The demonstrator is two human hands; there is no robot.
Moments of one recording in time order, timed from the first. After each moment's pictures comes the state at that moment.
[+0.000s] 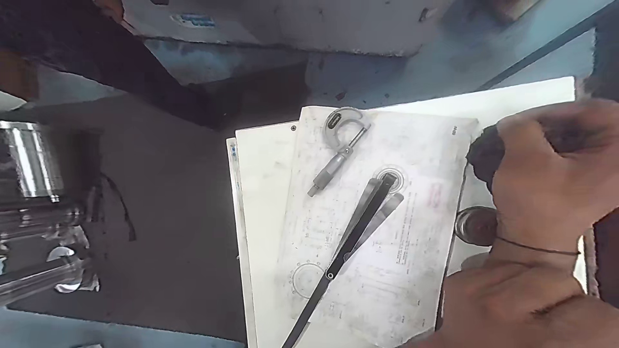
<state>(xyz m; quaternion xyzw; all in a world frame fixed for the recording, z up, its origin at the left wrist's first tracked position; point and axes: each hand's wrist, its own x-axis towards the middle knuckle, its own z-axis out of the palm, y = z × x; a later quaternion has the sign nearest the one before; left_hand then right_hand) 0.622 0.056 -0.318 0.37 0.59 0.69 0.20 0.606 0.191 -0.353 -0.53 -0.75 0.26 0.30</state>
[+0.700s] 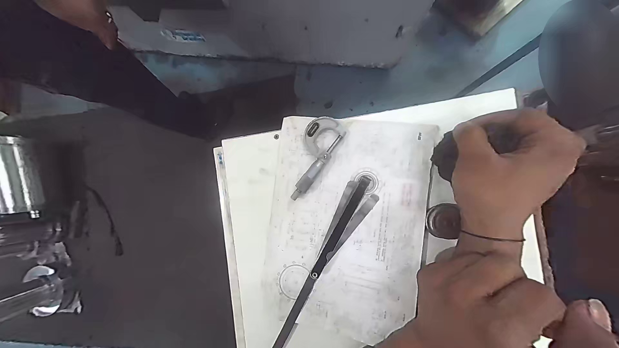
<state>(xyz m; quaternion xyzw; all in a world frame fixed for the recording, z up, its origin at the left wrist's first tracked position) 0.631 0.054 -0.331 0.40 0.60 0.68 0.16 0.600 0.187 -0.345 -0.56 -0.73 0.25 0.29</state>
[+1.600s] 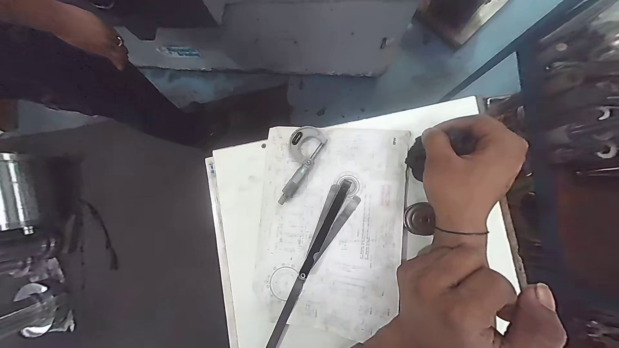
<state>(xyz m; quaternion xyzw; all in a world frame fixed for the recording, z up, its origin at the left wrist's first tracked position) 0.634 0.053 -0.329 0.40 0.61 0.67 0.17 0.601 0.187 -0.343 -0.56 -0.73 0.25 0.29</state>
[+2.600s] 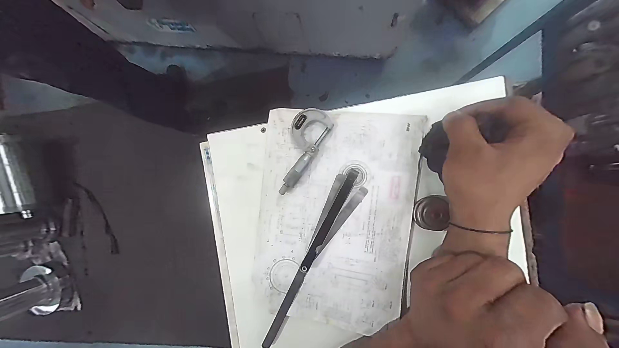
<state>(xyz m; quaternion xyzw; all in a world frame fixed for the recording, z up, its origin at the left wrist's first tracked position) 0.640 0.053 -0.329 0.43 0.61 0.66 0.12 0.603 0.188 -0.345 -0.55 -0.74 0.24 0.30</state>
